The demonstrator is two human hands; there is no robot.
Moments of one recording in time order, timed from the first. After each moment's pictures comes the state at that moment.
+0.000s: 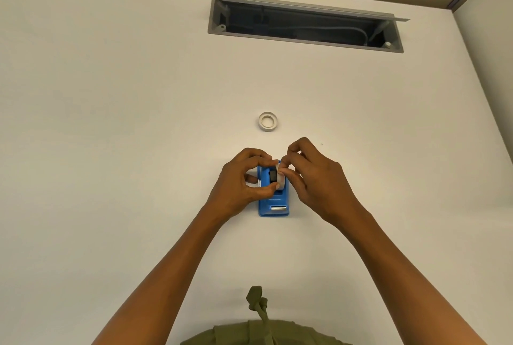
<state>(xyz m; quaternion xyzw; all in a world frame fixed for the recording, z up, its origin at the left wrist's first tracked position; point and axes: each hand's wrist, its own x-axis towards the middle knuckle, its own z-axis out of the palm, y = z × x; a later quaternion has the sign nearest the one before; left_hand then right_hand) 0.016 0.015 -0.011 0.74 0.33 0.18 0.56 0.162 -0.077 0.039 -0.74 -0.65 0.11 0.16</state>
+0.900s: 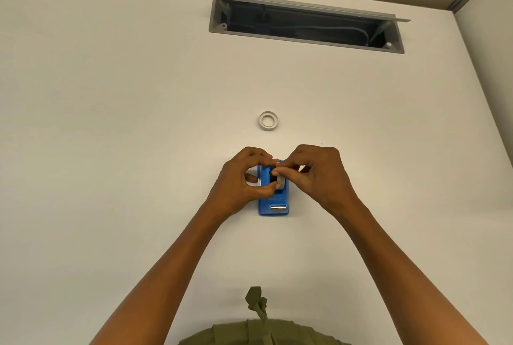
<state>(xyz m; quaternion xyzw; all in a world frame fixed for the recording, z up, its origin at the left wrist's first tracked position) 0.017 0.016 -0.007 0.74 0.33 0.17 0.56 0.168 -0.066 0.038 -0.74 -0.56 0.23 0.30</state>
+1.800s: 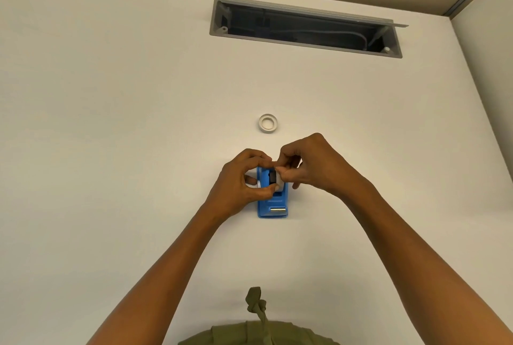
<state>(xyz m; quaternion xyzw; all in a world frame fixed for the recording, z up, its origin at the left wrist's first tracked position) 0.017 0.019 -0.013 0.74 0.33 0.16 0.56 0.178 -0.041 0.058 -0.73 -0.55 0.37 0.18</state>
